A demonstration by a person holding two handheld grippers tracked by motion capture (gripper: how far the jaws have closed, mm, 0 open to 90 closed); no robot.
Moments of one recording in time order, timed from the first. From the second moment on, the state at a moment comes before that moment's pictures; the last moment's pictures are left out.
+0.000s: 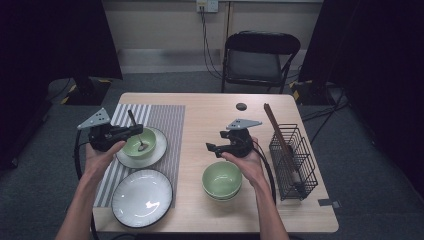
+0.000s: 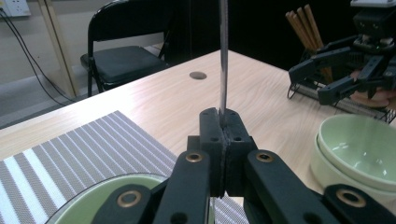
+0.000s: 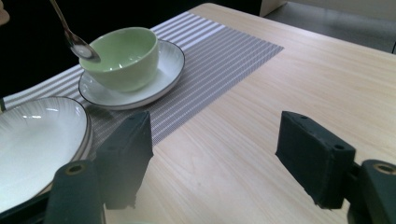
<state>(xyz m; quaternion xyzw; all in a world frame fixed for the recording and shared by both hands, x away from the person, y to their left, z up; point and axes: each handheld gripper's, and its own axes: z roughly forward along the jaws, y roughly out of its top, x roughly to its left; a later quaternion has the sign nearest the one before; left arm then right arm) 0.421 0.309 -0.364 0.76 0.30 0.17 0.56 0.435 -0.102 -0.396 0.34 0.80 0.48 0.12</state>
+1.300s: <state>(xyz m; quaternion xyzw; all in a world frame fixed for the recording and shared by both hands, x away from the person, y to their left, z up) 0.417 0.309 -0.396 0.78 0.31 0.15 0.52 0.441 -0.132 -0.432 0.39 0.79 0.45 0.13</state>
